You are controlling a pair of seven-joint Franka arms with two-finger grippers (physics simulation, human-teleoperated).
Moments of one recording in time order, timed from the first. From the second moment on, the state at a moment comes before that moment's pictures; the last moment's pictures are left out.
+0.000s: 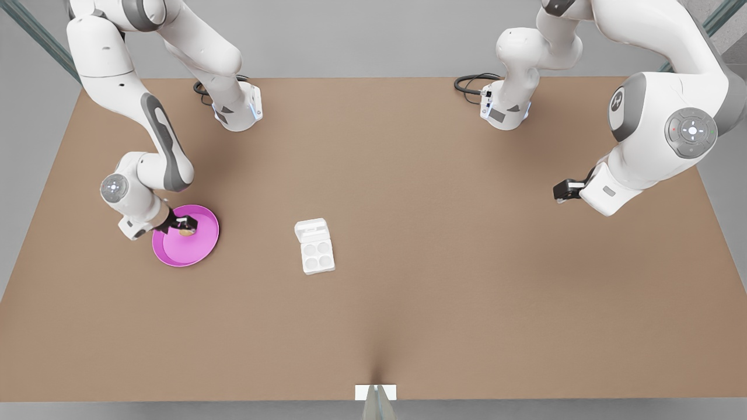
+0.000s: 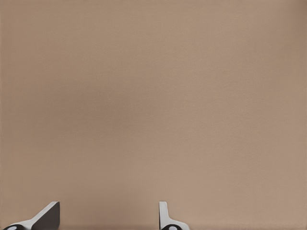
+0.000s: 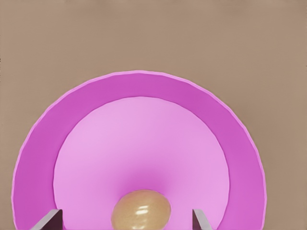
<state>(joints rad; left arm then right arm) -0.17 0.19 0.06 -1.36 0.04 1.40 -0.11 -0.49 0.28 0.29 -2.34 -0.14 2.60 -0.14</state>
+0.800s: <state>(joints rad) -0.18 0.20 0.05 -1.36 0.06 1.39 -0.11 -0.59 0.33 0.29 -2.41 -0.20 2.79 -0.35</state>
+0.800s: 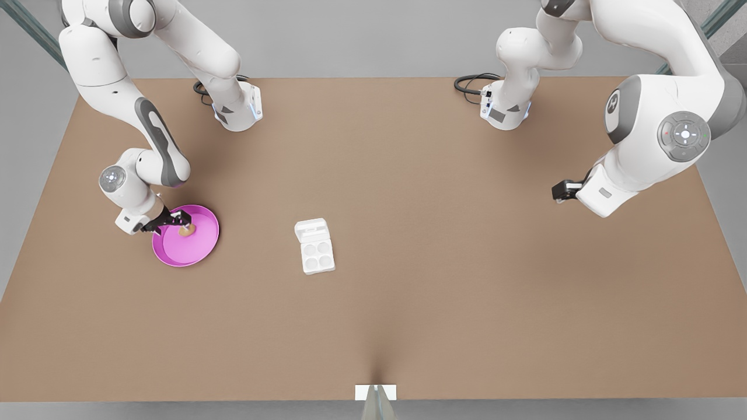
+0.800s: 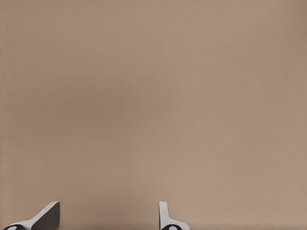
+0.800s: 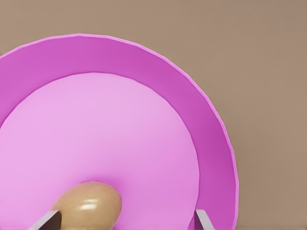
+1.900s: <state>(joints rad) -0.18 0.20 0.05 -1.36 0.06 1.38 -0.11 -0.59 0.36 0.34 -2.43 -0.20 2.77 -0.37</state>
